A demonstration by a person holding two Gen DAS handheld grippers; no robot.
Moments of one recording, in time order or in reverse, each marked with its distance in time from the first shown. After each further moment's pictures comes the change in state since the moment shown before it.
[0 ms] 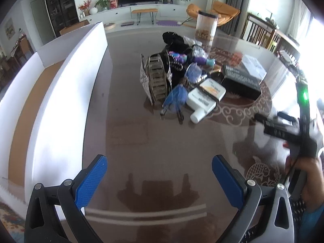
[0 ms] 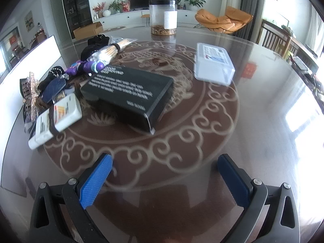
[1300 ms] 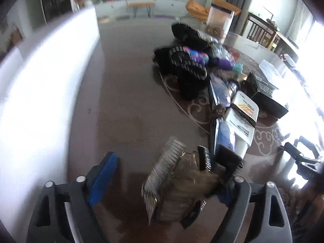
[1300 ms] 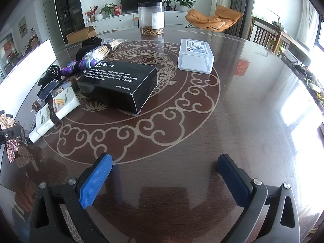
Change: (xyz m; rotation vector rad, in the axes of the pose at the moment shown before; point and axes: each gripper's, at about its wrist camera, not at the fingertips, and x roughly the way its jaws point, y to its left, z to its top) left arm 0.088 0.031 0.047 -0.017 0.055 -0.080; right arm -0.014 -0.009 -0.022 0.037 -0.018 -0.028
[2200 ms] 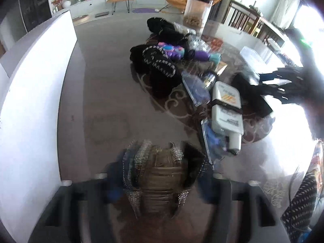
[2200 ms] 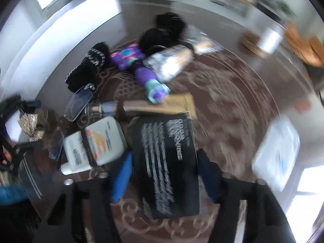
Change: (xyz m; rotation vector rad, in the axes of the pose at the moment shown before) left arm -0.018 -0.014 0.005 0.111 0.050 -0.066; right arm 0.039 0.062 0.128 -0.497 0.289 0.309
